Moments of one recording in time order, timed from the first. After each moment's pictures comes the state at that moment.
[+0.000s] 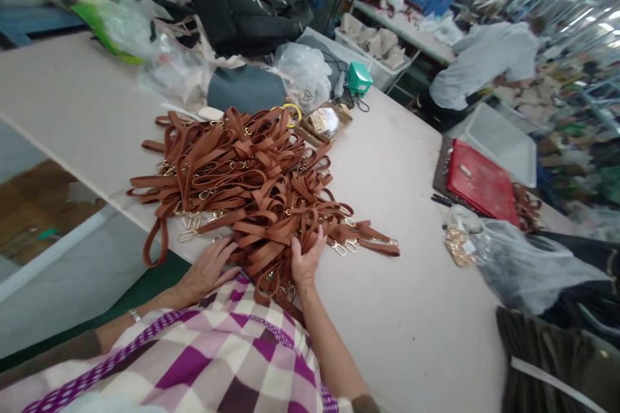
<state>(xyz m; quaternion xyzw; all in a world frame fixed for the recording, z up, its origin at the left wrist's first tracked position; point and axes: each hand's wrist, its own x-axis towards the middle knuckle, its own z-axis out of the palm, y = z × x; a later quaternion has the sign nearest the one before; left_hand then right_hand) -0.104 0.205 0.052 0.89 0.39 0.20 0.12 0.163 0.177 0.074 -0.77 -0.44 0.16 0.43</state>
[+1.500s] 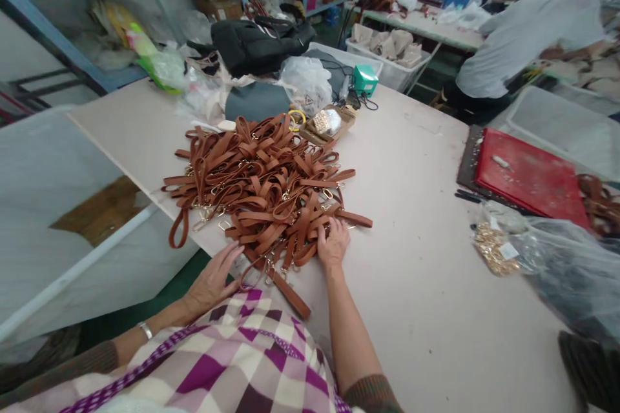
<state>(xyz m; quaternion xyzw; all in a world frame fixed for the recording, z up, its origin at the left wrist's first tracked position) -0.076 0.142 0.091 0.87 0.46 0.13 0.08 0.261 0.190 0.048 -0.76 -0.54 0.09 0.35</state>
